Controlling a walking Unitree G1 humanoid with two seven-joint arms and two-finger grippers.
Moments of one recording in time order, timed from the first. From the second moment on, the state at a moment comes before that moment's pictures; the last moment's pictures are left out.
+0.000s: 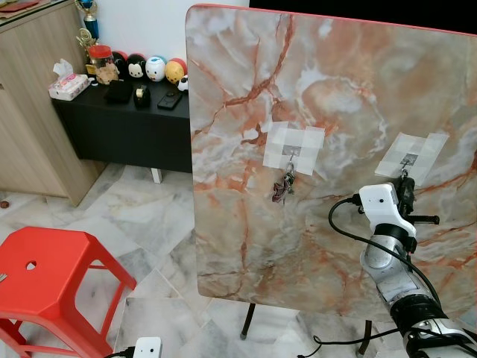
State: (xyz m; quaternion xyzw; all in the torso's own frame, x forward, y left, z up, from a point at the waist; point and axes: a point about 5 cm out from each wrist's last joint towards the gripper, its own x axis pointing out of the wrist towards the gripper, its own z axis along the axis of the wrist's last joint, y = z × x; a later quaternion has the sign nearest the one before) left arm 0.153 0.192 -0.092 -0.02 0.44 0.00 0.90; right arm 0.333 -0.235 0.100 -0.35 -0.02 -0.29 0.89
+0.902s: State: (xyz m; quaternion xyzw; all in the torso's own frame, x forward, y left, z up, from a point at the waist) left arm 0.152 0.192 -0.092 -0.02 0.44 0.00 0.90; right arm 0.302 -0.206 0.075 -0.23 -0.06 -0.17 0.96
